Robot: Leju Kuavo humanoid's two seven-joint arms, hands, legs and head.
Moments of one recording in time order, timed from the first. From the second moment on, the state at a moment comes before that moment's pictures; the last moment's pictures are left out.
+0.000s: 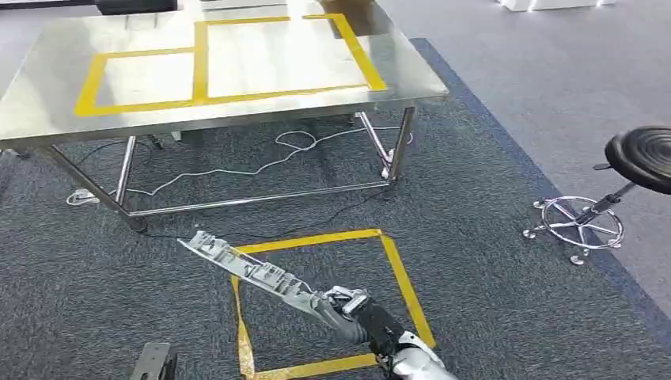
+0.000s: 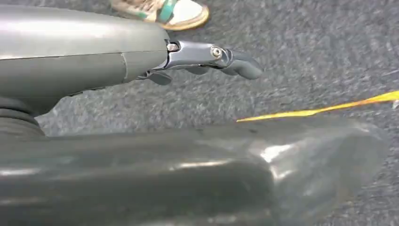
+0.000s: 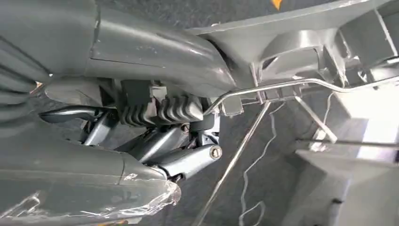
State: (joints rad) left arm -0.06 -0.09 0.58 -0.23 -0.58 0.17 -0.51; right arm -0.24 0.17 0.54 -0.62 0.10 0.04 -0.60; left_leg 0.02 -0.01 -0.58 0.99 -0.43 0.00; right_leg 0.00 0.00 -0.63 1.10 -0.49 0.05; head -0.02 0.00
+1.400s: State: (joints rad) left arm -0.08 -0.11 0.65 -0.23 -0.52 0.09 -0.52; right arm -0.30 0.20 0.33 -0.62 0.11 0.01 -0.64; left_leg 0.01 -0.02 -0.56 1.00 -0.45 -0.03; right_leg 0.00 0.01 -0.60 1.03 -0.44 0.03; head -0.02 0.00
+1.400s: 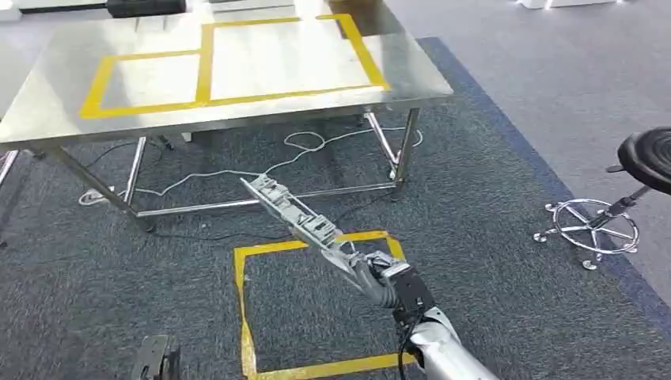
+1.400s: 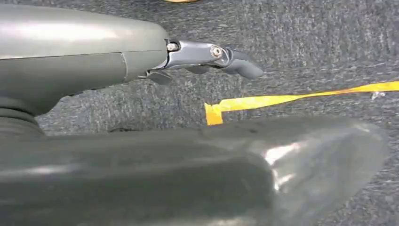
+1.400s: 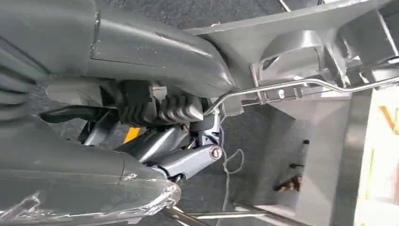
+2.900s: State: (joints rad) left arm -0.07 -0.11 0.66 -0.22 -0.57 0.05 -0.53; right arm -0.27 0.22 0.34 -0.62 0.17 0.01 -0.67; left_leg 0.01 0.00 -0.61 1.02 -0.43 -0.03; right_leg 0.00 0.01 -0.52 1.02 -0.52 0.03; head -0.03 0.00
